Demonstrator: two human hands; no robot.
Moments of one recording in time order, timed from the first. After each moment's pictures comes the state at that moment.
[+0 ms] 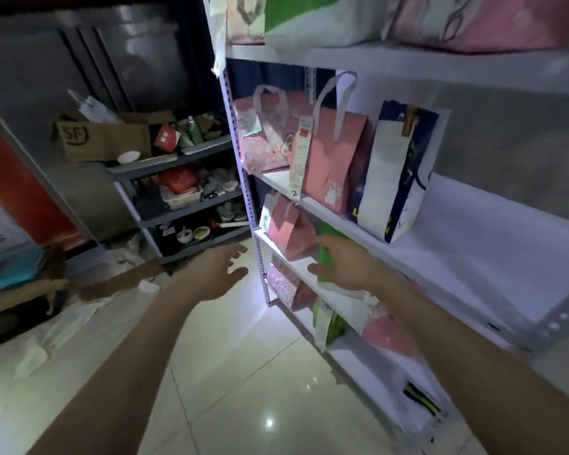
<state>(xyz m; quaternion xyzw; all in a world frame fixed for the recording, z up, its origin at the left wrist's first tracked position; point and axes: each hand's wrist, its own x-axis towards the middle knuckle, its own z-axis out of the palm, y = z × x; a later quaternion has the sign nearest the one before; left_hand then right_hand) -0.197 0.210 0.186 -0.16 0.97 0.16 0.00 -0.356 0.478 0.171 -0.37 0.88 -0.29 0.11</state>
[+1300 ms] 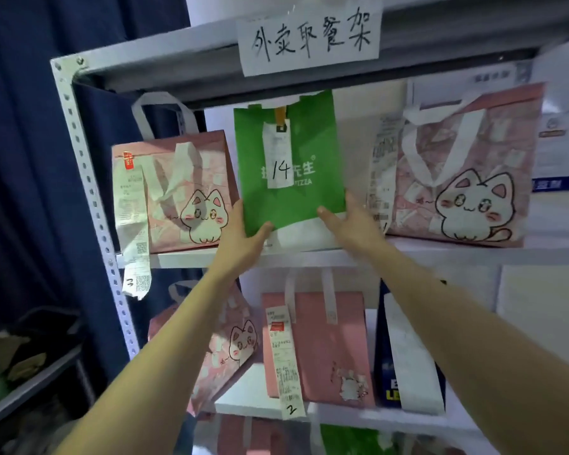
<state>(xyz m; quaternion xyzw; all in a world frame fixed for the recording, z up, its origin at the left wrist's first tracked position) -0.592 0.086 0.458 0.24 0.81 0.50 -0.22 -0.536 0.317 0.470 0.00 0.84 -0.44 -0.31</state>
